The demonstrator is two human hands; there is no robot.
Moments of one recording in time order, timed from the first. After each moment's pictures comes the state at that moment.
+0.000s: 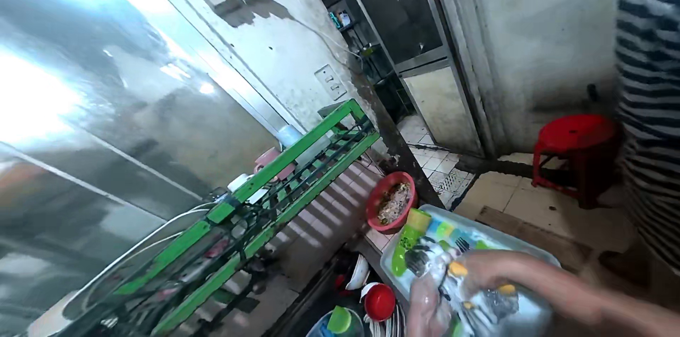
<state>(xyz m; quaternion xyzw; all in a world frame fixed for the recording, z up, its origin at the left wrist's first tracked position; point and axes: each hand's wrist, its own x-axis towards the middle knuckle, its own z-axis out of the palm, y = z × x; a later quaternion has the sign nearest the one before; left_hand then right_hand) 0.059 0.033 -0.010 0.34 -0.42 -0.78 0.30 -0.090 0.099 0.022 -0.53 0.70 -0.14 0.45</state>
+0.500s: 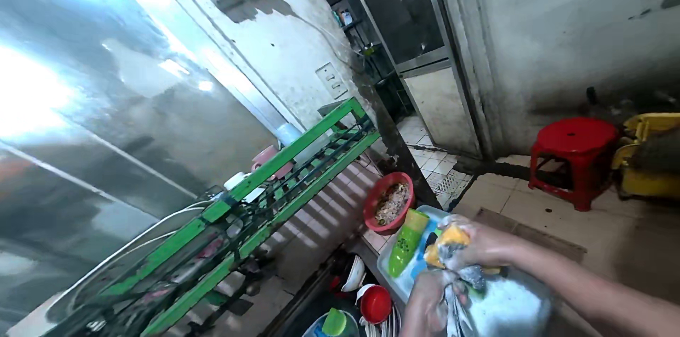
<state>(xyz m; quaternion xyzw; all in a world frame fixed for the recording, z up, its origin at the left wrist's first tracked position) 0.045 0.028 0.009 0.45 -0.50 -0.73 0.11 -0.110 0.110 0.039 -0.47 0.67 -0.40 0.41</state>
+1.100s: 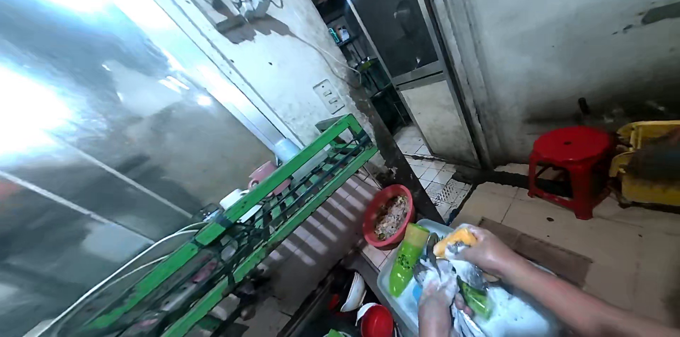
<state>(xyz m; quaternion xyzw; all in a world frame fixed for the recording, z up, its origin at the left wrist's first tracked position) 0.042 0.042 -0.007 0.39 -0.47 -0.74 0.28 -0.113 0.095 0.022 -0.33 0.72 -0.48 0.36</state>
